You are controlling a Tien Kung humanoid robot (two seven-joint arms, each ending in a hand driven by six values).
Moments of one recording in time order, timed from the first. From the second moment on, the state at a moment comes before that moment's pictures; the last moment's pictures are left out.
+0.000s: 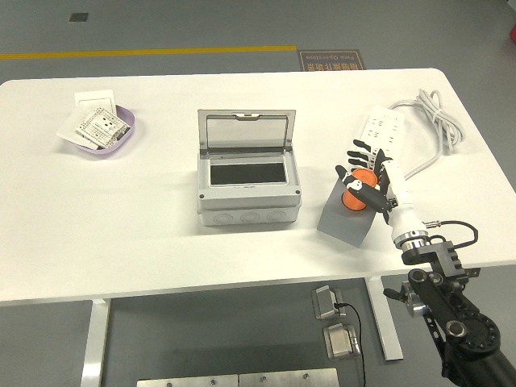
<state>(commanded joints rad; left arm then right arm) 0.04 0.07 -1.39 -0.18 1.40 0.00 0.07 0.15 -0.04 1.31 1.10 -1.41 -0.16 0.38</state>
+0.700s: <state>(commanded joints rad) 0.04 0.07 -1.36 -0.18 1.37 -0.02 0.05 0.14 -0.04 1.28 1.08 -1.39 -0.17 0.38</state>
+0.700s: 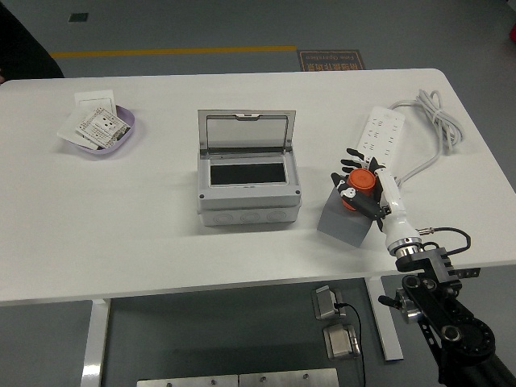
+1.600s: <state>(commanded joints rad) 0.04 0.08 -1.35 -0.18 1.34 -0.03 0.03 0.15 -0.05 1.27 1.11 -1.34 -0.17 0.35</state>
